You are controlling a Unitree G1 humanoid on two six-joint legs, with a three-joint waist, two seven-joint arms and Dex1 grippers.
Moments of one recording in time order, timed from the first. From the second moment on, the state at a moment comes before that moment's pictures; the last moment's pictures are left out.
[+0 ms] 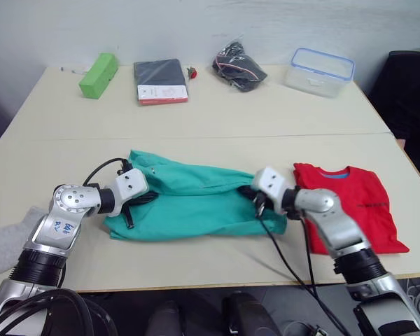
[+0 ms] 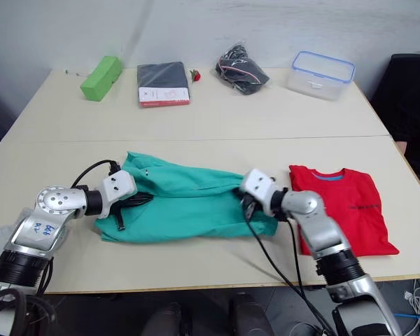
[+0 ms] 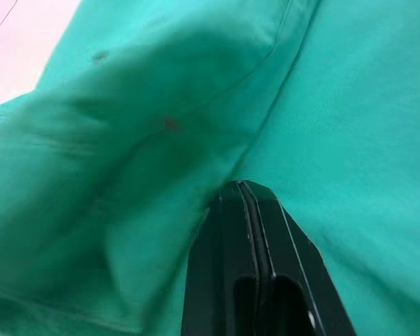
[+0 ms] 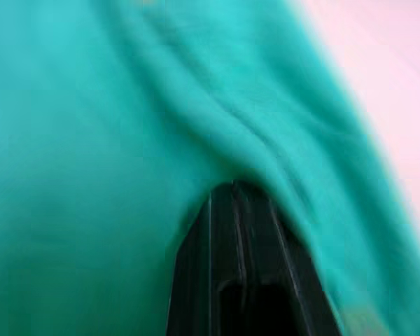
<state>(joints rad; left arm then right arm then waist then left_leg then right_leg) -0.36 0.79 -0.09 0.09 -0.07 0.21 -0.89 -0.50 -0.55 0.16 0.14 0.08 0.29 0.81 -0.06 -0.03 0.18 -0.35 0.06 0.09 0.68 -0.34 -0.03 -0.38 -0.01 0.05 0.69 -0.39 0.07</state>
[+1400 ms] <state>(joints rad) -0.85 0.66 0.06 0.75 -0.12 0.32 -0.81 -0.37 -0.59 0.32 -0.01 -0.09 -0.08 0.90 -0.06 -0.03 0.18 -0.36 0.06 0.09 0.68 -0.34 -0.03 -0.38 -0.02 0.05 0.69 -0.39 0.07</state>
